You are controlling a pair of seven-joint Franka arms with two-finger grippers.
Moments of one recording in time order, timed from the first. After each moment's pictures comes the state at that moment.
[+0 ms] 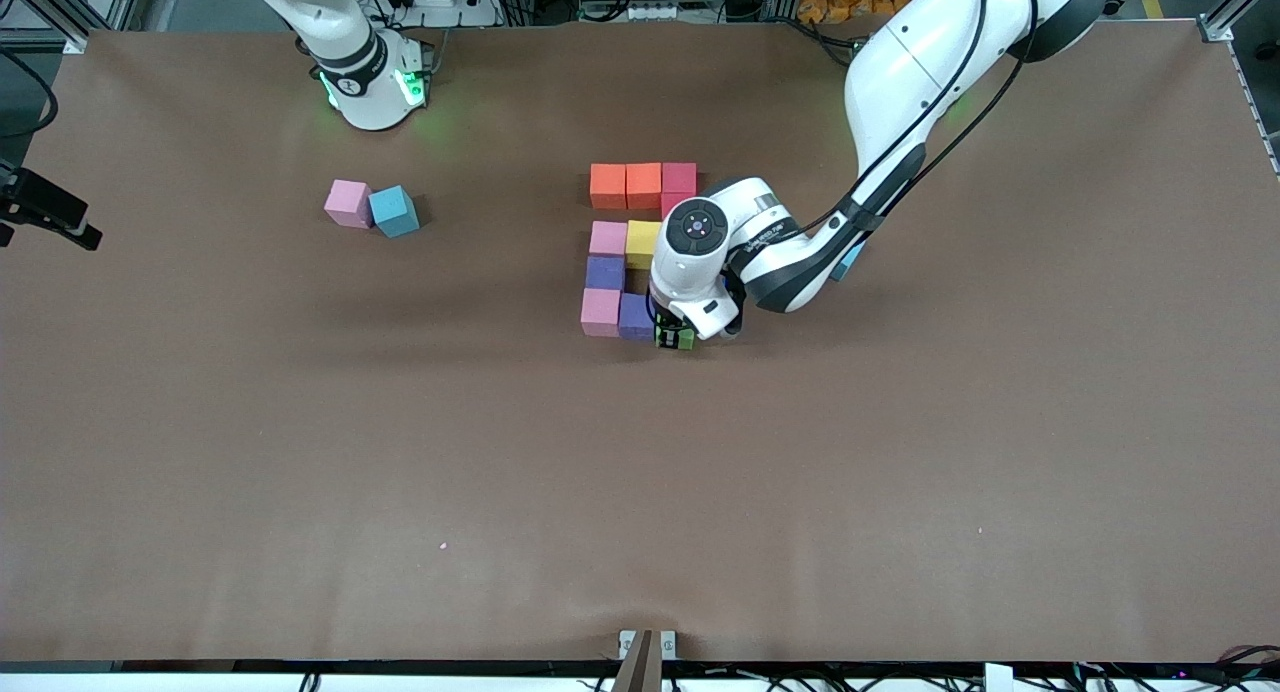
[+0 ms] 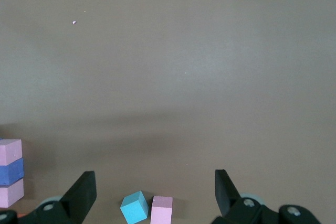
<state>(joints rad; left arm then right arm) -0.28 0.78 -0.57 -1.66 0.43 2.35 -2.47 -0.27 -0.02 0.14 -1.56 0.03 1.60 -0.05</state>
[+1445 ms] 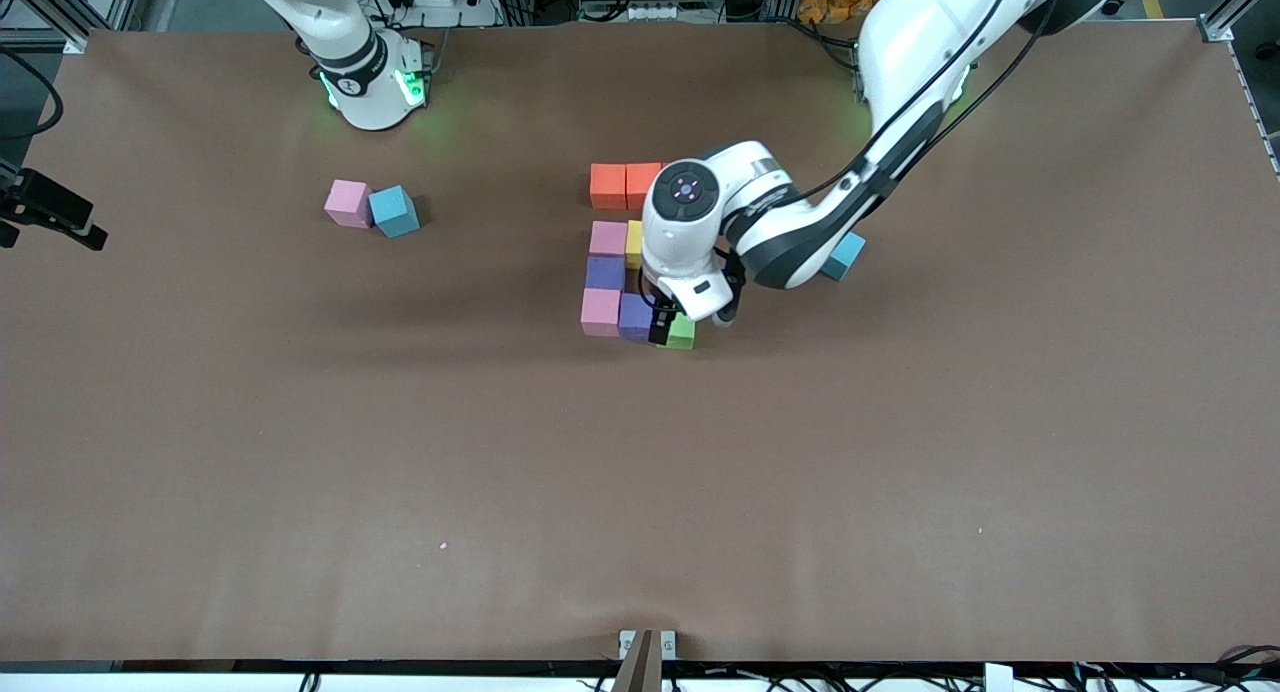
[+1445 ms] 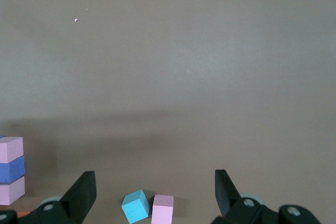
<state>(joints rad) -0.20 0.65 -0.66 -1.62 0.43 2.18 -2.26 -0.27 -0.02 0.15 -1.56 0.04 1.59 -0.05</state>
